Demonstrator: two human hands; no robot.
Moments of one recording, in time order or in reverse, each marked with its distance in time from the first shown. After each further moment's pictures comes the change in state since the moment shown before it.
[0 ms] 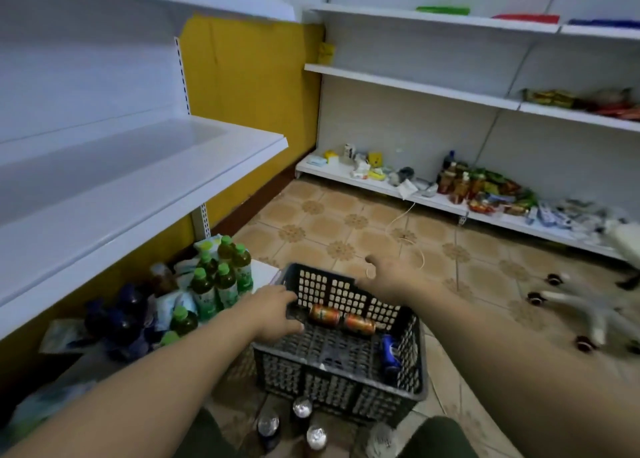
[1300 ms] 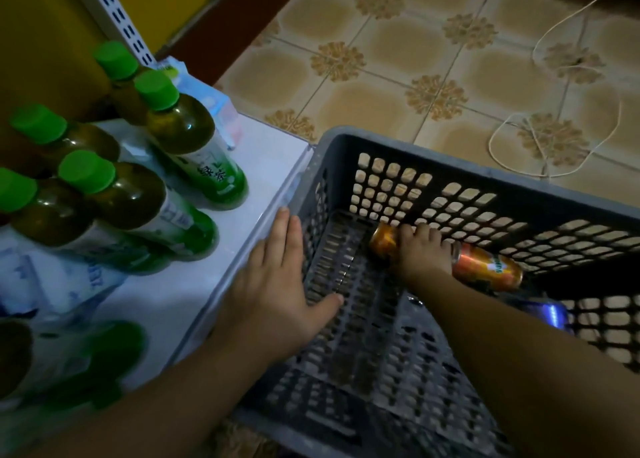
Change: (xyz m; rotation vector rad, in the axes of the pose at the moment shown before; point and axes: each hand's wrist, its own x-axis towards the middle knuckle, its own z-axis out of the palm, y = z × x) left_hand 0.335 -0.135 0.232 -0.196 0.187 -0.203; right_hand 0.426 0.090 0.423 -0.235 -0.161 0.072
